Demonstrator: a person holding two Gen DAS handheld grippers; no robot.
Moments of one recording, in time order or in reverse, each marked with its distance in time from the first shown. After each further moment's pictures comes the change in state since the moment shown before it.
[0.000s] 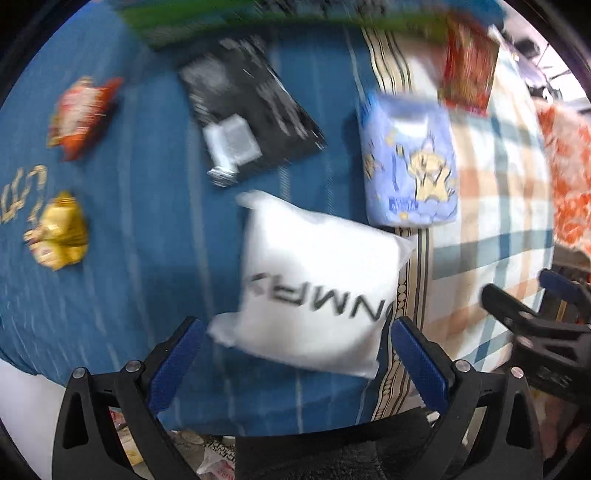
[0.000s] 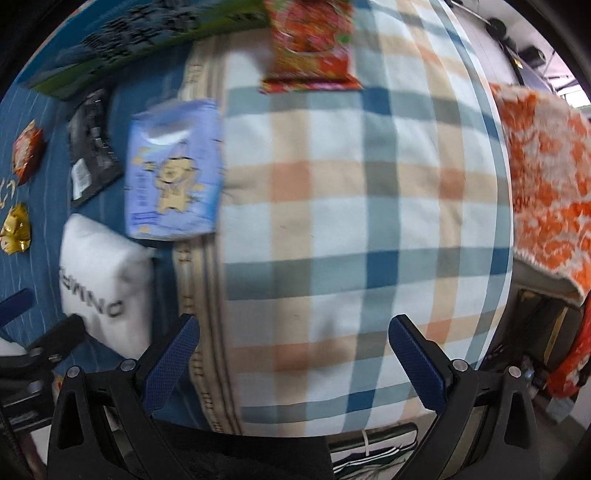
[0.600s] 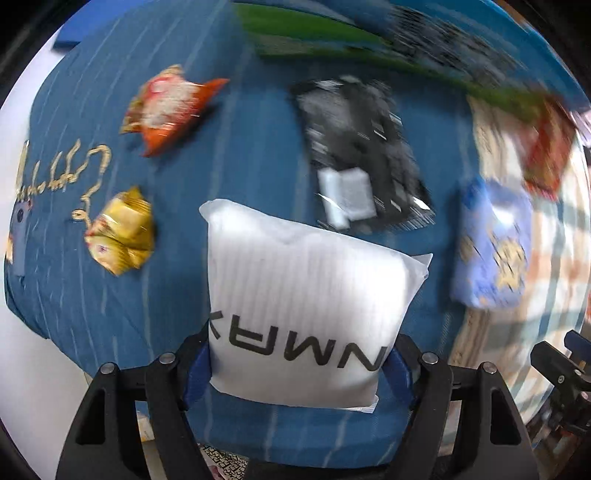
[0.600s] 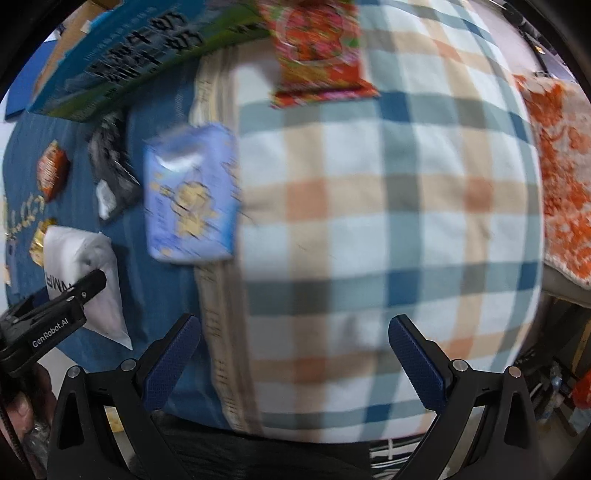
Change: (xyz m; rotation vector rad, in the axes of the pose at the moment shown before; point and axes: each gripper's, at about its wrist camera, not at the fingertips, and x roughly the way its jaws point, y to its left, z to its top) left arm -0.026 0.065 0.008 -0.227 -0.121 0.146; right arm -0.010 -0.007 0.023 -0.002 0.005 0.173
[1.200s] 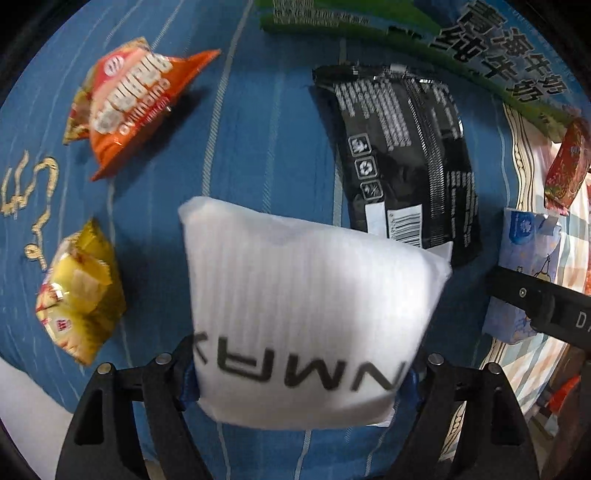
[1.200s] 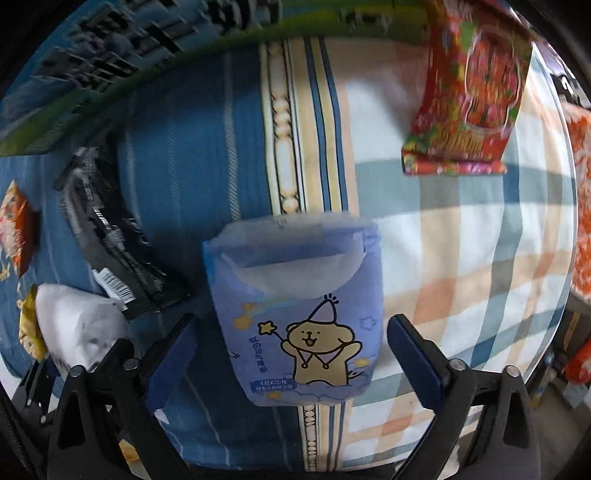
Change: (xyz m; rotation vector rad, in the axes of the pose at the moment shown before) left arm 0.073 0.058 0.030 0.070 0.062 -0.140; right arm 0.030 0.076 0.086 0.085 0.099 -0.104
